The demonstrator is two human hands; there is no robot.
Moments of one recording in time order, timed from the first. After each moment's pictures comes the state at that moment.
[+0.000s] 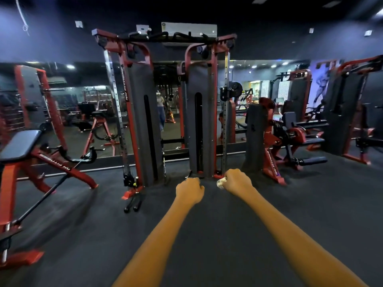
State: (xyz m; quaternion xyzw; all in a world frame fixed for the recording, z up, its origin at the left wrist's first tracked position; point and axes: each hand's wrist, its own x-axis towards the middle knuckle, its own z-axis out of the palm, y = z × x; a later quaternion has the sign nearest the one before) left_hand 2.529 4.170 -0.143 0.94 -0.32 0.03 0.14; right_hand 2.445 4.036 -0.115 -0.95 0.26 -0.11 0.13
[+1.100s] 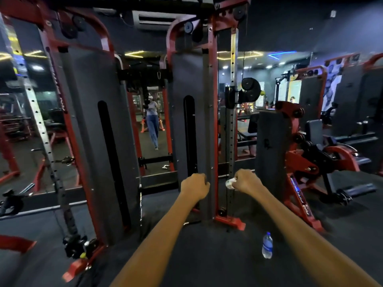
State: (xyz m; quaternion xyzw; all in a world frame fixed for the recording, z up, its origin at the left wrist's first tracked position) left_hand 3.355 3.623 -0.131 0.92 -0.37 0.05 0.16; right_hand 3.263 3.471 -0.122 -0.94 0.29 -0.11 0.16
